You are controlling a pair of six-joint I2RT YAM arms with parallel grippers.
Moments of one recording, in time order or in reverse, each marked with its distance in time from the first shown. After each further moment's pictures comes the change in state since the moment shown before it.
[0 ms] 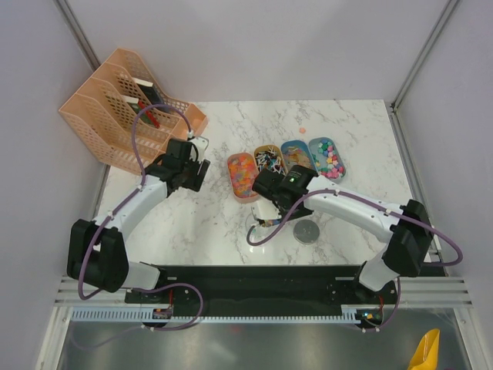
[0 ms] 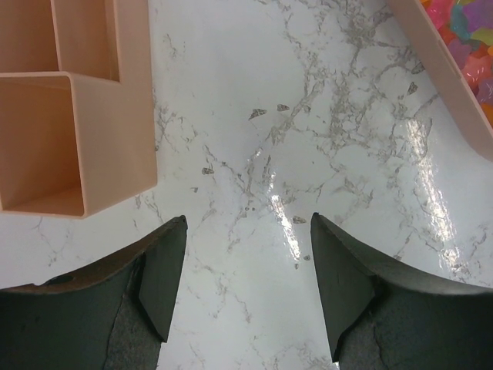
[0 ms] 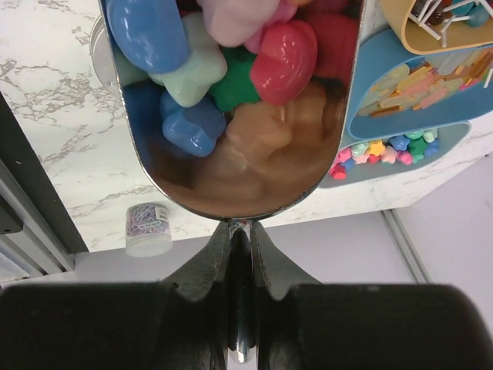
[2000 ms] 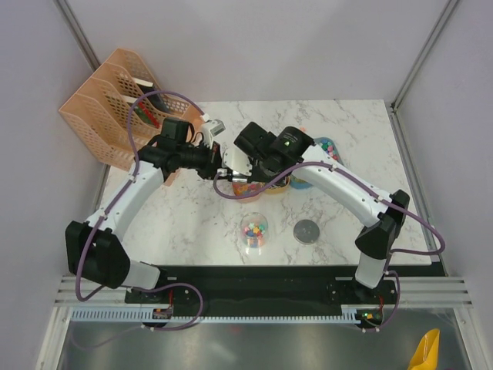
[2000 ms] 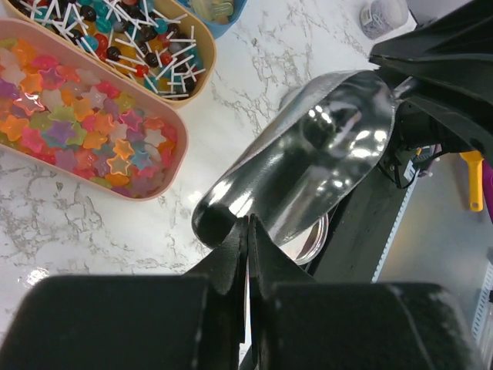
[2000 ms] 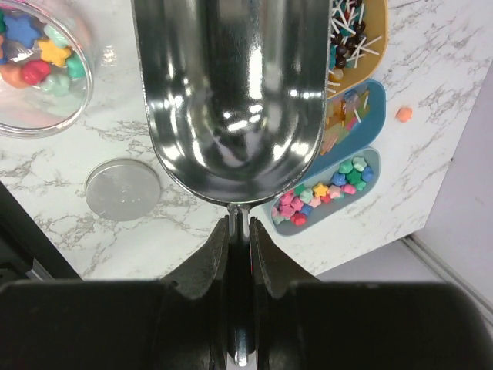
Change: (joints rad) left arm -0.001 0.017 0.248 -0.157 0.921 -0.127; right arm -0.046 0.229 0.603 -0.037 -0.095 0.231
